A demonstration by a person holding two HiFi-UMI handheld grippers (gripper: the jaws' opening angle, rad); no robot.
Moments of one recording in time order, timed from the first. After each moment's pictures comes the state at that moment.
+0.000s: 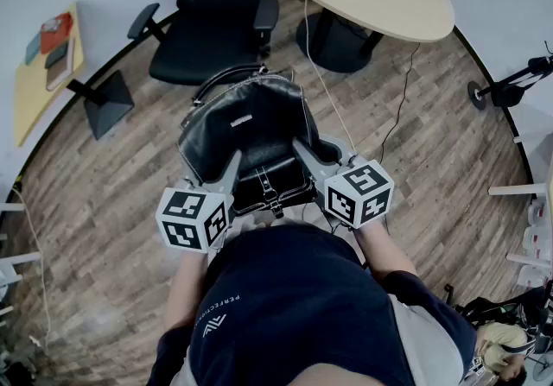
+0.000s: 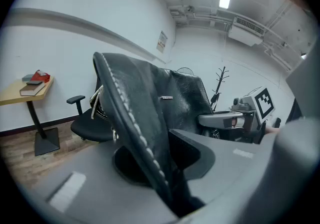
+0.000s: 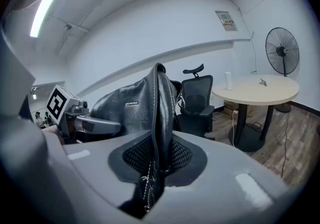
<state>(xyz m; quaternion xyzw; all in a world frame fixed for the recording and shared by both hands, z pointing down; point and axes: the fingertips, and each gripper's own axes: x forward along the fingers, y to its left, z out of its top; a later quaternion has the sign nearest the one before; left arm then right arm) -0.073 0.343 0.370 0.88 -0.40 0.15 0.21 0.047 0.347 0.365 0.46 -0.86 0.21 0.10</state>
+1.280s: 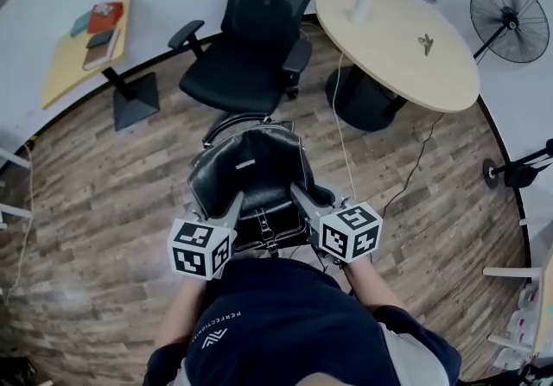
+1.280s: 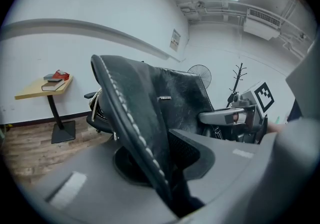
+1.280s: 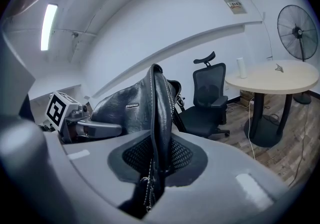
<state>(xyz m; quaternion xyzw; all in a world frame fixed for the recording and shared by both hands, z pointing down) -0.054 0.369 0.391 0.83 -0.48 0.17 0.22 0.064 0.349 0.390 0.36 -0.89 0.25 0.11</state>
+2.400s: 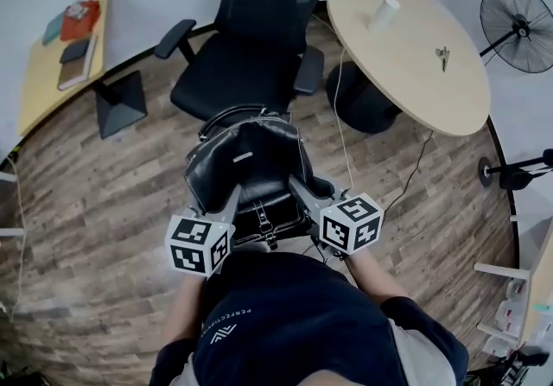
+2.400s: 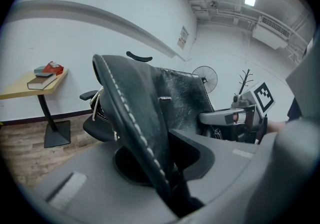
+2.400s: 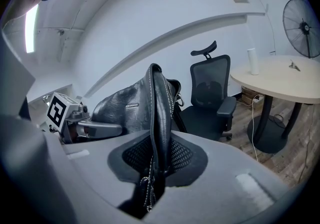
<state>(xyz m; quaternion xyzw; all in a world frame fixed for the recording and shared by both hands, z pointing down) -0.118 0.207 0.405 0.83 -0.46 0.17 0.26 0.002 0.190 0.401 0.37 -0.87 0.28 0.14</state>
